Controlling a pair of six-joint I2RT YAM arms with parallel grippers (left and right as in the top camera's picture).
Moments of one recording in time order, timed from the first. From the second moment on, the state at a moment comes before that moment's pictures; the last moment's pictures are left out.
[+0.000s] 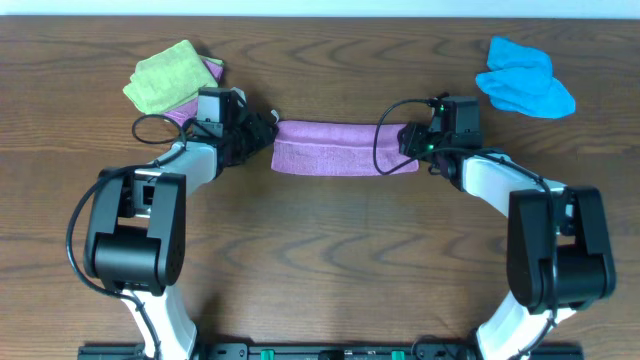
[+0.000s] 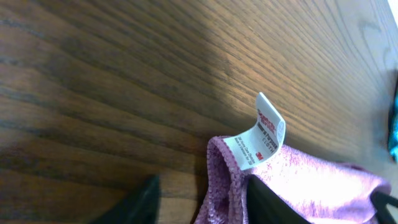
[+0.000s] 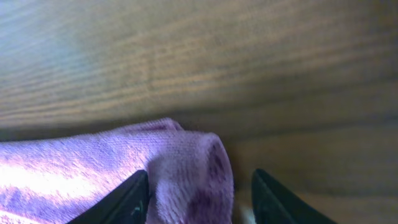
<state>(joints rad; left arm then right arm) -0.12 1.98 1.06 0.02 0.43 -0.65 0.11 1.89 0.97 0.02 -0.20 0.41</state>
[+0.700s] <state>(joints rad) -0.11 1.78 1.09 -0.08 0.53 -0.62 0.08 1.55 0.97 -0.33 -0.31 0.49</state>
